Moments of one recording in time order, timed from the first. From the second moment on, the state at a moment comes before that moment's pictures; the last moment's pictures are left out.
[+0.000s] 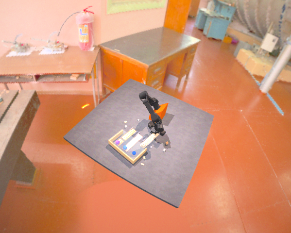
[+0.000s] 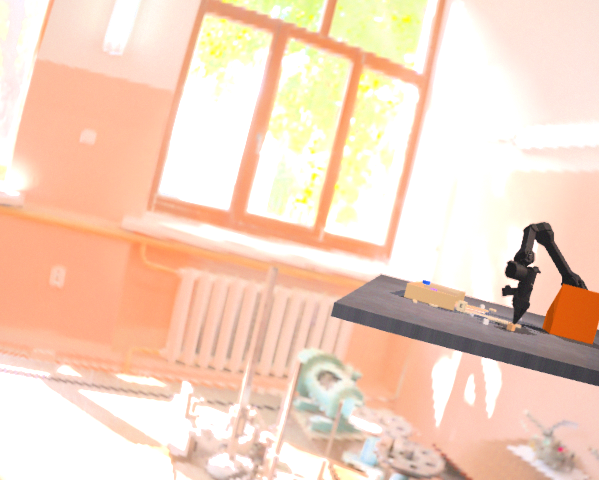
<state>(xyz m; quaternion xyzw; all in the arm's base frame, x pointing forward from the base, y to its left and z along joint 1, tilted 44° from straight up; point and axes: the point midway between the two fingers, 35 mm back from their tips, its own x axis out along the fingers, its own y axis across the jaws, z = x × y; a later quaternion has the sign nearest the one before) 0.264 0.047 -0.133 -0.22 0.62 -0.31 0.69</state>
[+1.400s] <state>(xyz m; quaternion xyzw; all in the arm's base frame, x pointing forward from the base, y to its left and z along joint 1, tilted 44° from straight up) 0.258 0.075 -0.106 -0.18 0.61 -0.34 0.69</state>
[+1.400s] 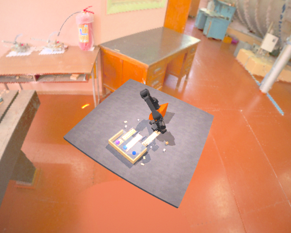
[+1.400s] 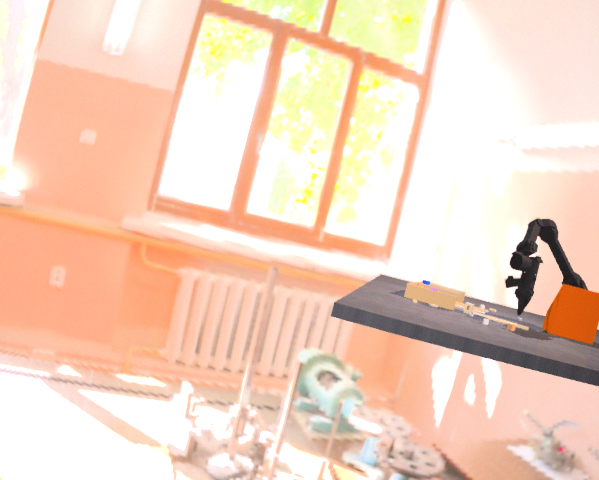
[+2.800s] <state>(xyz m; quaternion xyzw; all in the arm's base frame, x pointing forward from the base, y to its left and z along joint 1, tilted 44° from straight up) 0.392 0.071 -0.077 -0.16 0.60 -0.35 0.70</state>
